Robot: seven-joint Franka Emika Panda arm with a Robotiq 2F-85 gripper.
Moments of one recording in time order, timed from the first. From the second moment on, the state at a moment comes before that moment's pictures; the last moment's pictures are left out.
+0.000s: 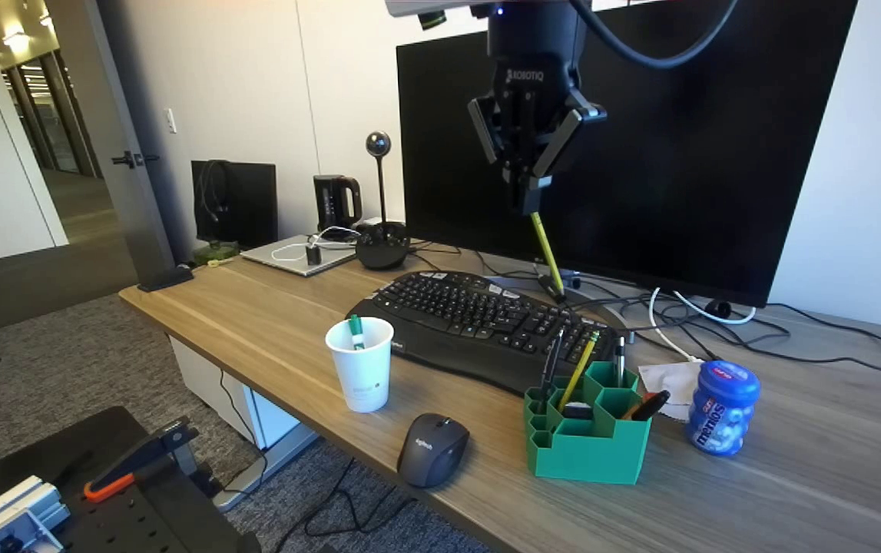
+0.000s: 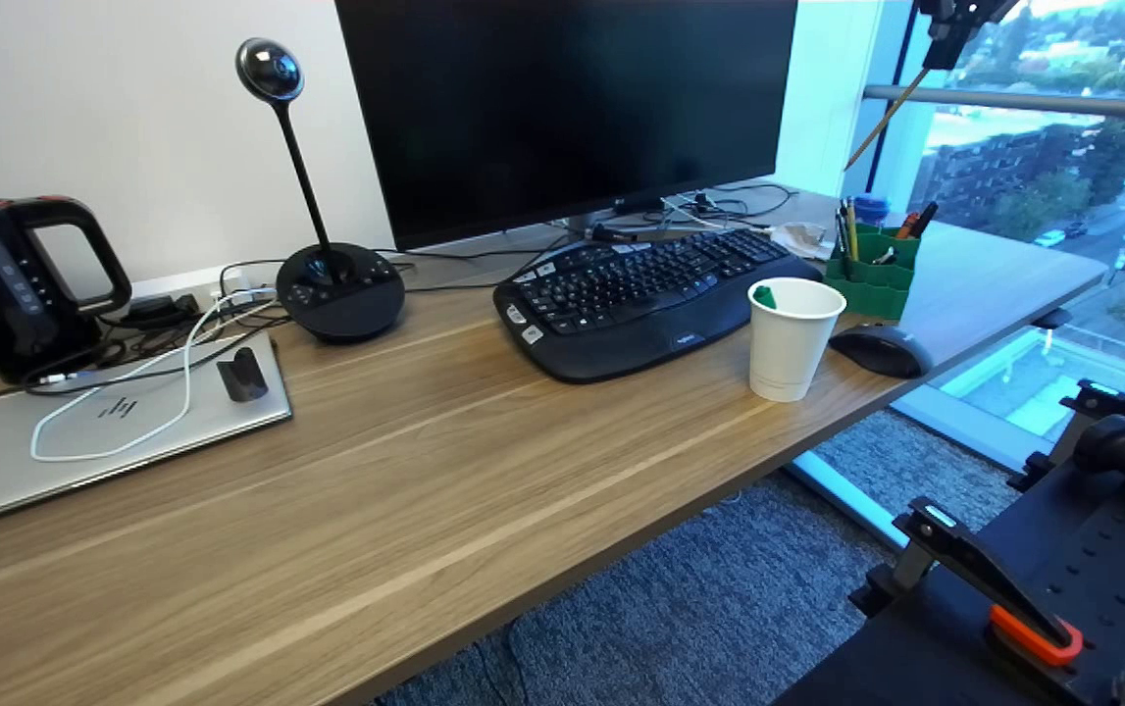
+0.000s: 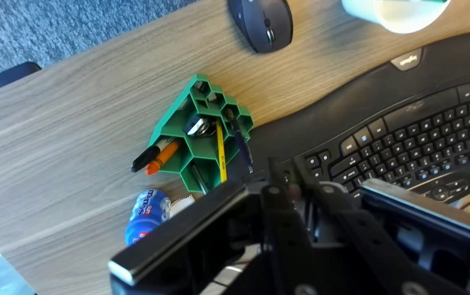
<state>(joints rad) -0.16 0.17 -0.13 -1.93 0.13 2.18 -0.05</state>
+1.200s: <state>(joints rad) -0.07 0.12 -0.06 -1.95 0.10 1.87 -0.15</state>
